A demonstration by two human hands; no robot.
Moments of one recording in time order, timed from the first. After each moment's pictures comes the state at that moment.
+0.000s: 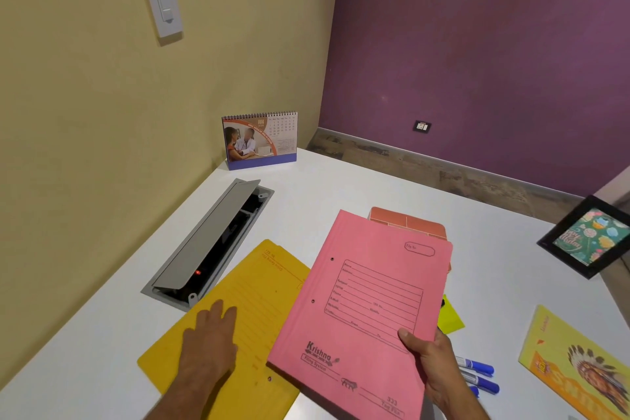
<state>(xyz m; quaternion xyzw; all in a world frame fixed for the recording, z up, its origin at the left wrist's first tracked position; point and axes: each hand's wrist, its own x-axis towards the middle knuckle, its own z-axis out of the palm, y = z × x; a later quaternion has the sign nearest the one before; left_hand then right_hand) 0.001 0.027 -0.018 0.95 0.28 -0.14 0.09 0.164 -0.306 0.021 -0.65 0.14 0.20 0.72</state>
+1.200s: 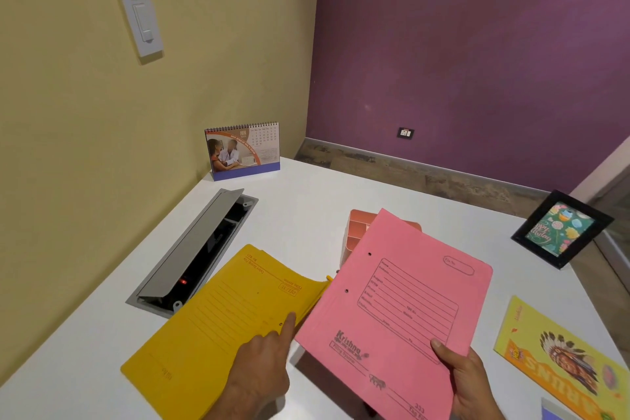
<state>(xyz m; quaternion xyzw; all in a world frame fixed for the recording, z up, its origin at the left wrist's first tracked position) 0.028 -0.083 0.023 0.98 0.14 -0.11 0.09 0.149 -0.380 0.047 -0.55 0.20 0.14 0.80</state>
